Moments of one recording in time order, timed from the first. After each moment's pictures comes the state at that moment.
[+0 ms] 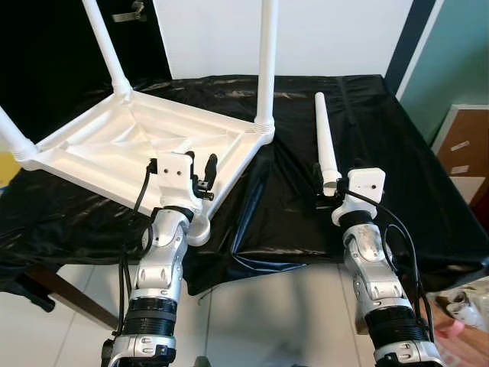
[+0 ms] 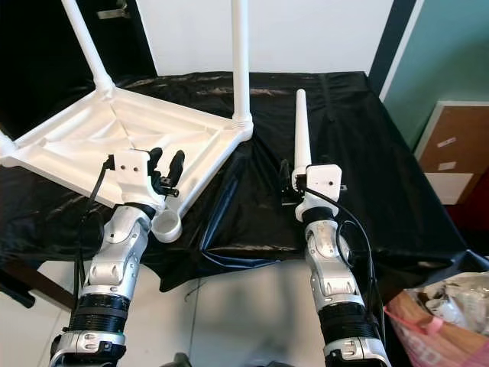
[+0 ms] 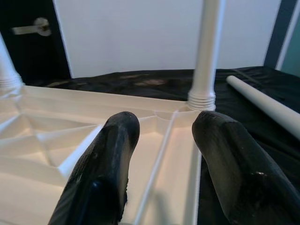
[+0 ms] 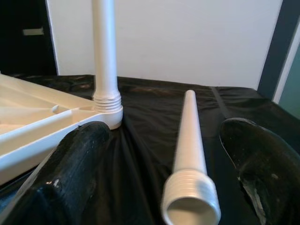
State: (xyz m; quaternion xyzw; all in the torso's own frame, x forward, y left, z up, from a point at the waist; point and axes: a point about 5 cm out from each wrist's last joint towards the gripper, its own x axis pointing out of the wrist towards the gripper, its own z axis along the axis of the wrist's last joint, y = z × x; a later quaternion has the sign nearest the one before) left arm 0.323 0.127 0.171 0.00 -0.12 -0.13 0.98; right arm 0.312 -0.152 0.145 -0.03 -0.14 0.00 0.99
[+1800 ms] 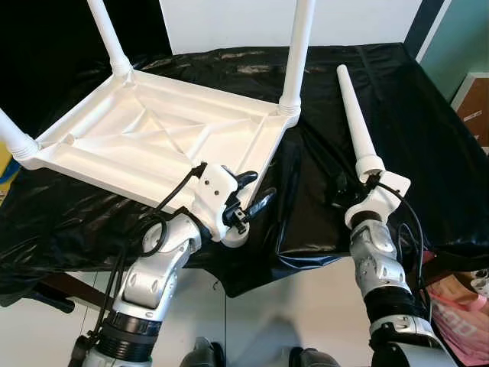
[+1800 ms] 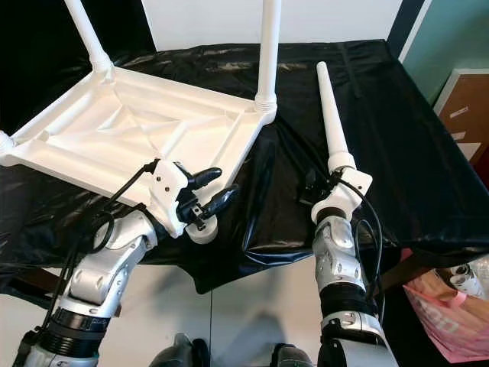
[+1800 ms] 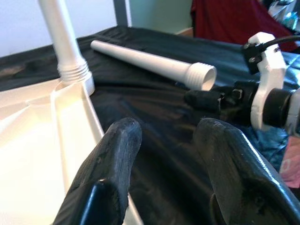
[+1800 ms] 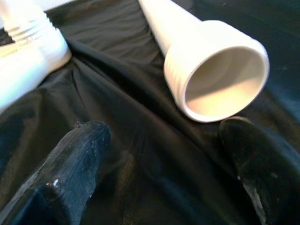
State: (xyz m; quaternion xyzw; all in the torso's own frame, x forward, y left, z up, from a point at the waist) left arm 0.276 0.089 0.191 0.10 -0.08 -0.44 0.89; right arm 0.339 -0.184 0.117 0.16 -0.03 -0.10 0.98
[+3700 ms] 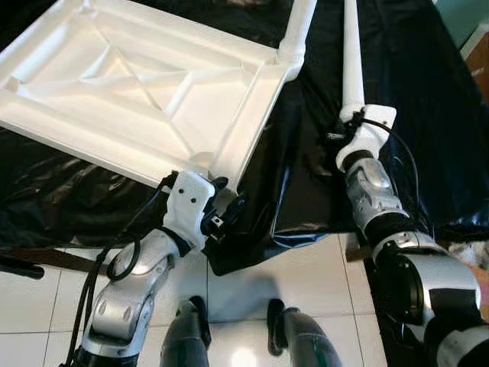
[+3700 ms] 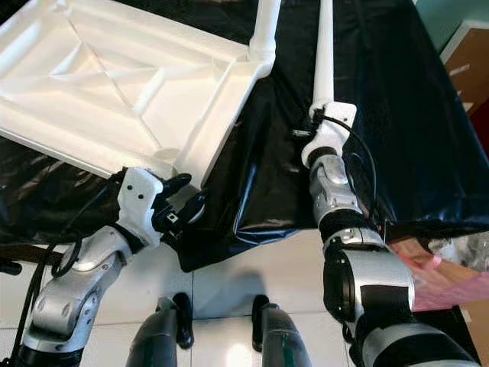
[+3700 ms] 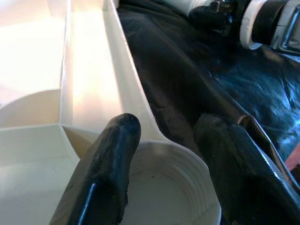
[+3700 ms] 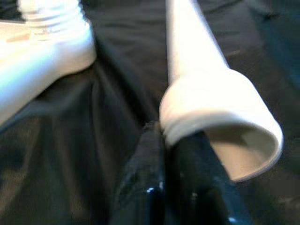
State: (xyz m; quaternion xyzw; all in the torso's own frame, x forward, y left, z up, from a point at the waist) left arm 0.242 0.109 0.196 0.08 -0.06 -0.35 0.93; right arm 0.404 -0.168 0.206 0.07 -0.11 0.01 0.99
